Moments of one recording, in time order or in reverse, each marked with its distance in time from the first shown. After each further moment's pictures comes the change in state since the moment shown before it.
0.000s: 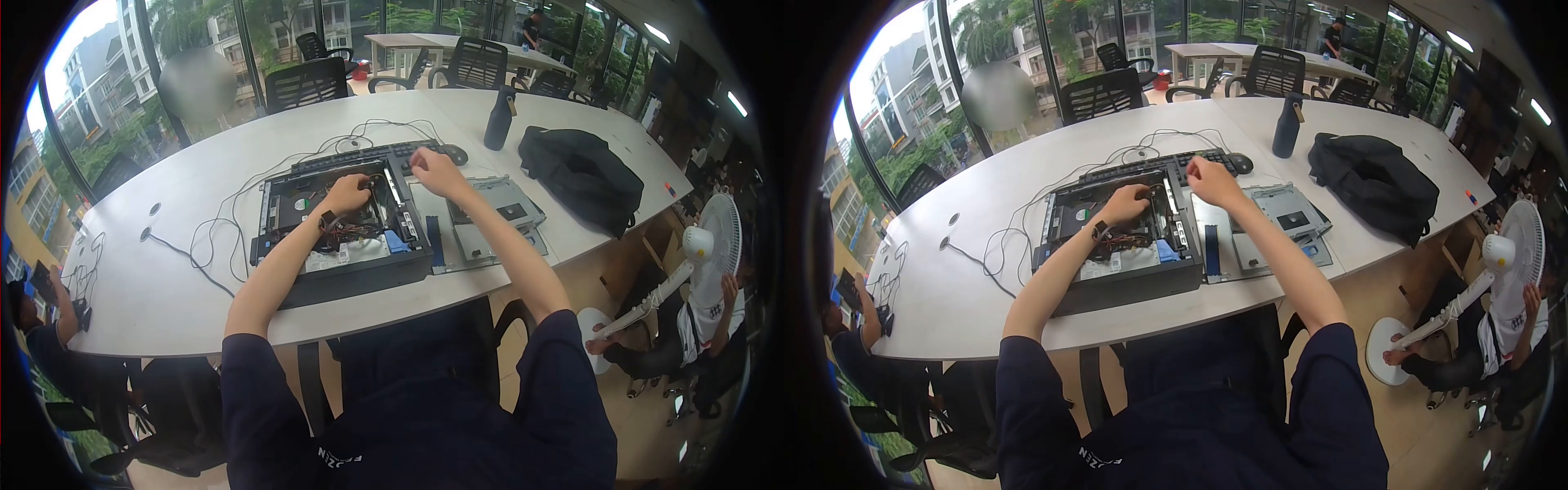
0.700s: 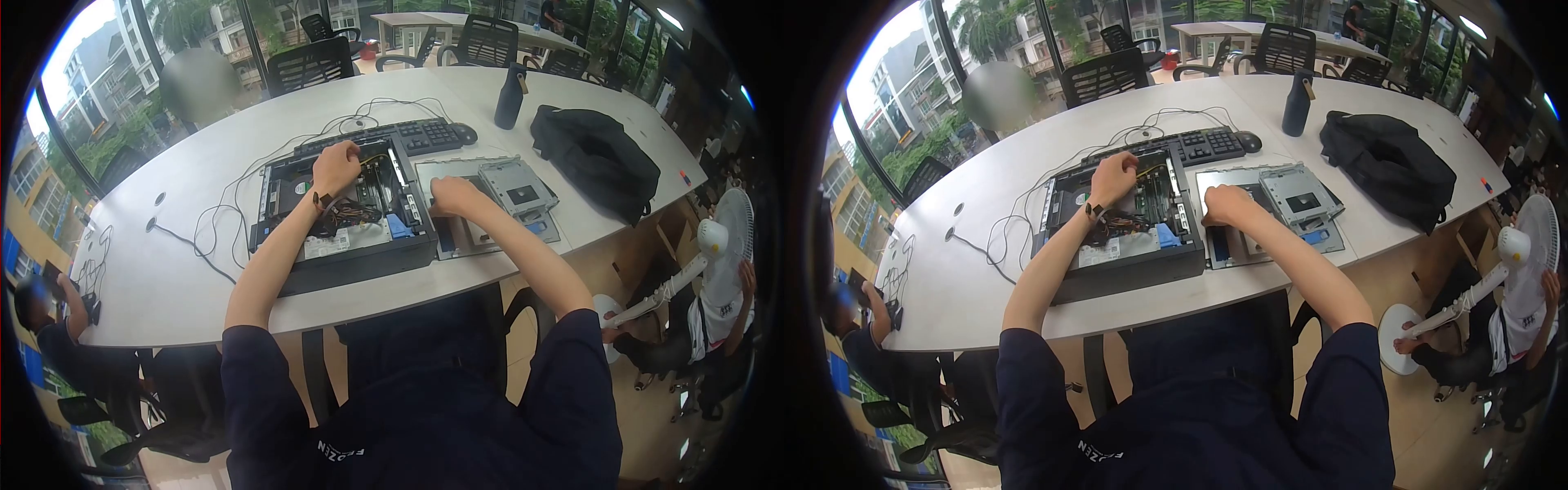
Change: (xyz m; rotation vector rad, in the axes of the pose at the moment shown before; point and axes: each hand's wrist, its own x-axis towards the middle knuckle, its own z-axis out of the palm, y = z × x) left_hand -0.008 0.016 -0.022 0.170 0.299 -0.057; right_hand -0.054 0.006 0.011 -0.644 -0.515 0.102
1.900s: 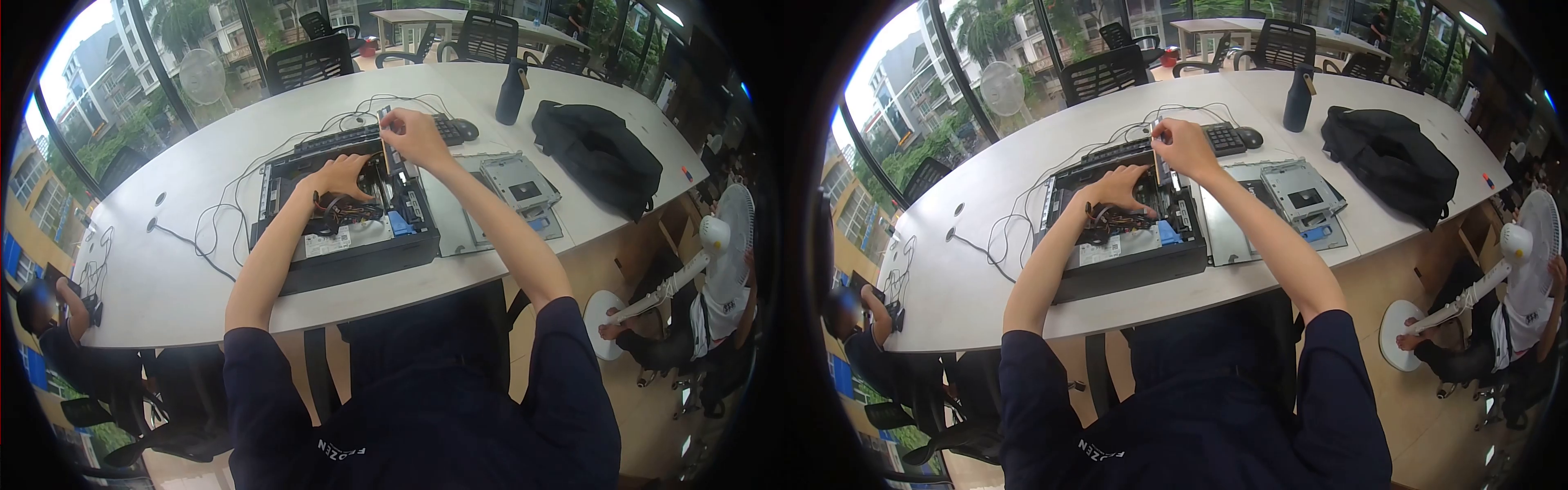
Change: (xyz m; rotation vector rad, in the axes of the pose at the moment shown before) left_hand 0.002 -0.024 0.003 0.338 -0.590 0.346; right_hand 0.051 -0.047 -0.063 0.711 0.657 -0.228
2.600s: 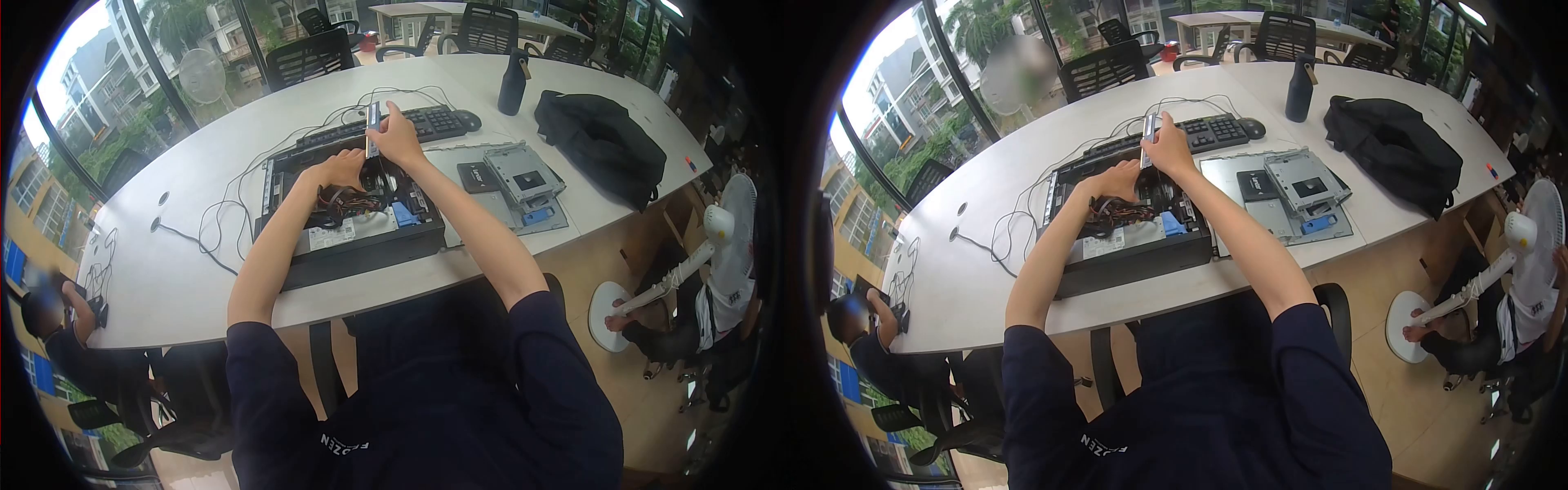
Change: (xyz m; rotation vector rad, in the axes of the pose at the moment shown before) left_hand 0.012 -0.012 -0.004 0.078 -0.196 0.003; right_hand 0.005 0.014 0.066 0.144 0.181 0.231
